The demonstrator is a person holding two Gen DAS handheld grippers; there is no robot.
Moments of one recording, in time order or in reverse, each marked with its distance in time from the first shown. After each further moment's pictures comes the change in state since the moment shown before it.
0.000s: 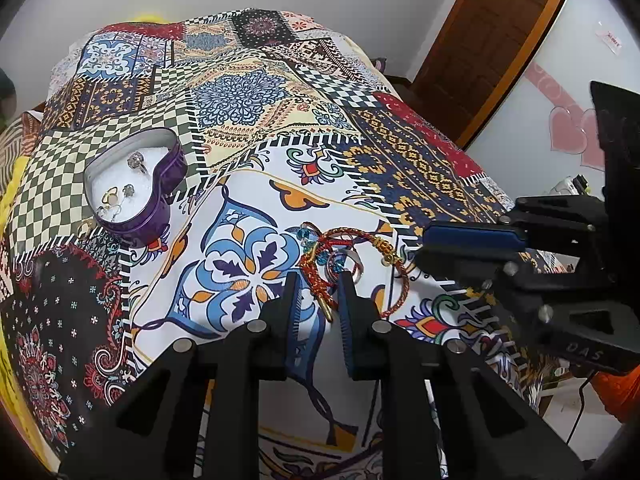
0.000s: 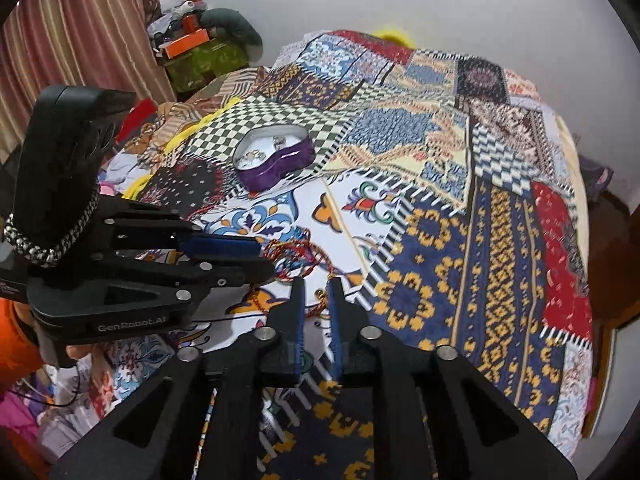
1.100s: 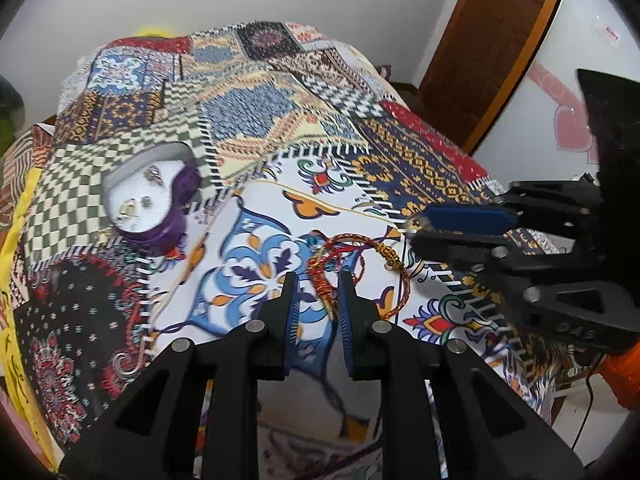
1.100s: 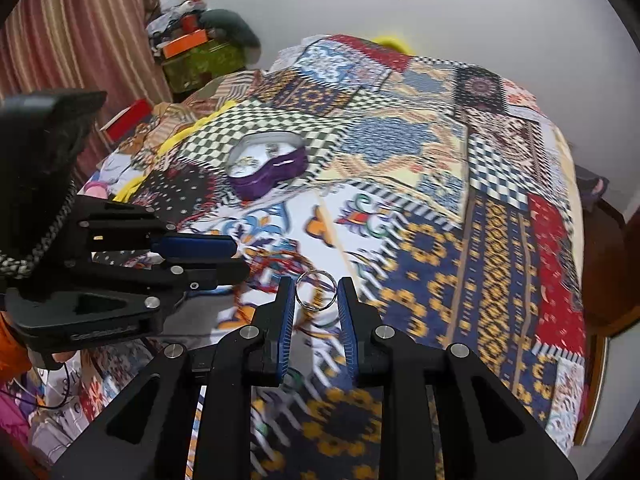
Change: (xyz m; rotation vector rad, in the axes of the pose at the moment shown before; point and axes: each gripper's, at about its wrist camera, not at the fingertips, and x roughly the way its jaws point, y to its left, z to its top) left arm -0.003 -0.001 0.001 0.026 -0.017 0.048; right arm 0.000 -0.004 0.006 -0.021 -0.022 -0.050
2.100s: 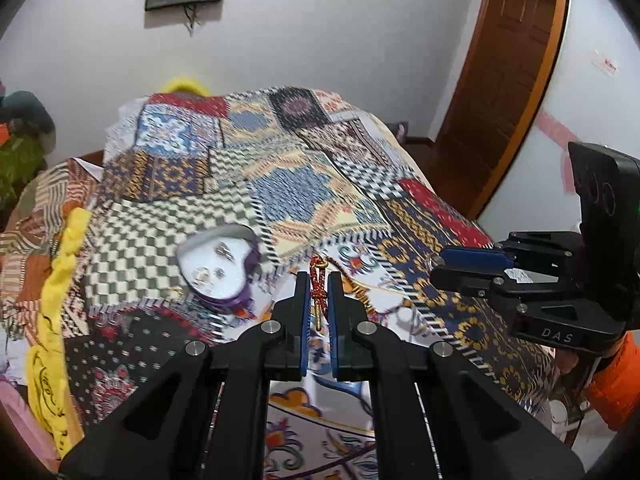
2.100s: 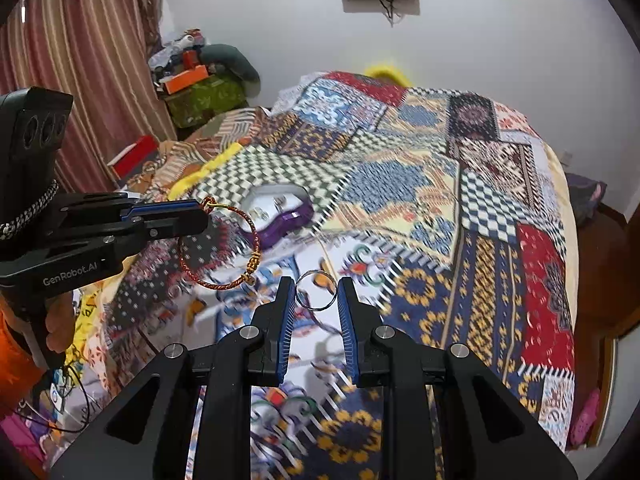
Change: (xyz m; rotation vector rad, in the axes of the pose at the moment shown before) left arm -0.085 0.025 0.025 -0.031 -0.224 0.077; right arm -0.025 0.004 0.030 0.028 -0.120 0.036
